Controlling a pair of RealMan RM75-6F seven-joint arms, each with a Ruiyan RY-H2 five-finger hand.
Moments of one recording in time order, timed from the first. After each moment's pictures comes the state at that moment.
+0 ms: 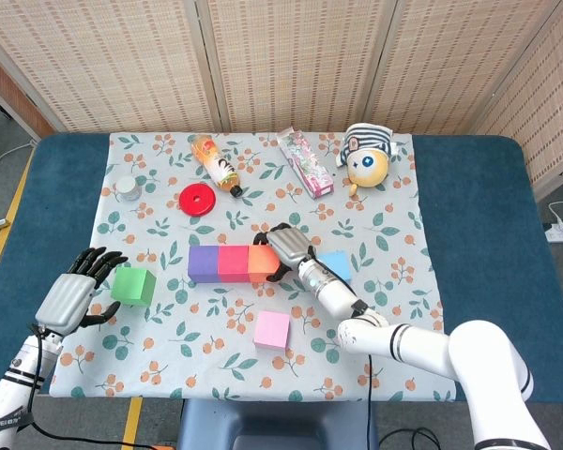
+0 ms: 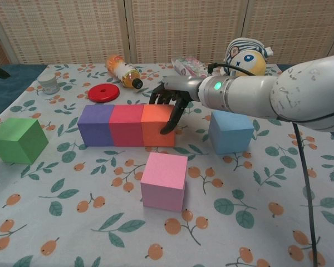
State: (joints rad) left arm -0.40 -1.14 -0.06 -1.60 1.48 1.21 -0.09; right arm 1.16 -1.76 0.26 -1.09 -0.78 0.58 -0.18
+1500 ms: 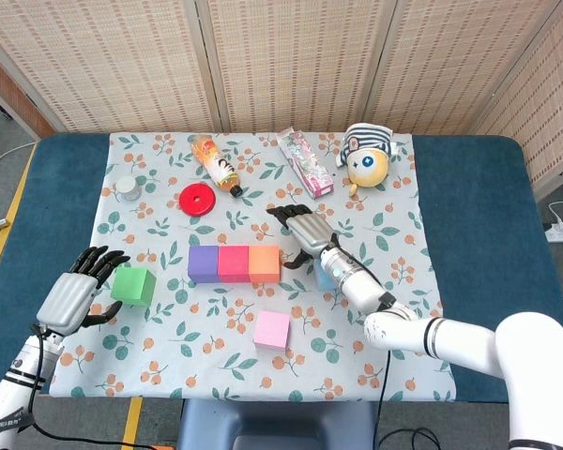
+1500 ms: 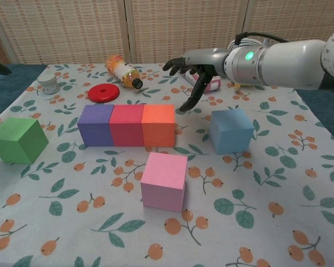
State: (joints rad) left arm -0.40 -1.13 -0.06 -1.63 1.49 1.21 -0.07; right arm 1.12 -1.55 0.24 -1.29 -0.74 0.62 -0.22
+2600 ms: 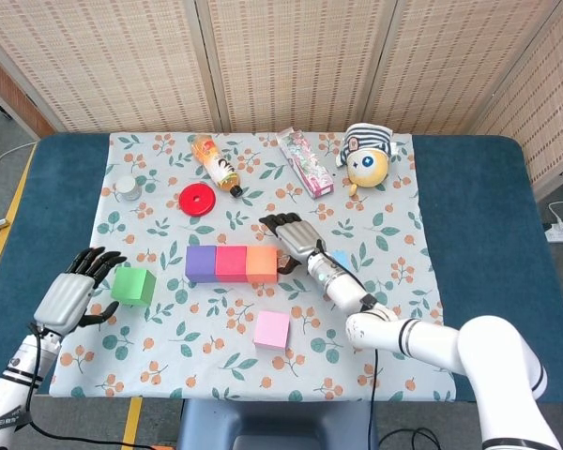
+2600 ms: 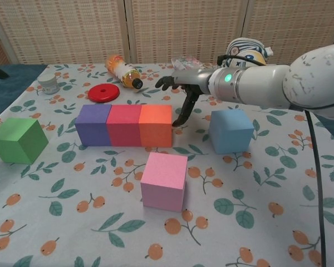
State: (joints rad) left arm -0.40 -1.14 -0.06 -1.59 1.48 1.19 -0.10; right arm 1.16 -1.69 0.22 -1.13 -0.74 0.59 -0.22
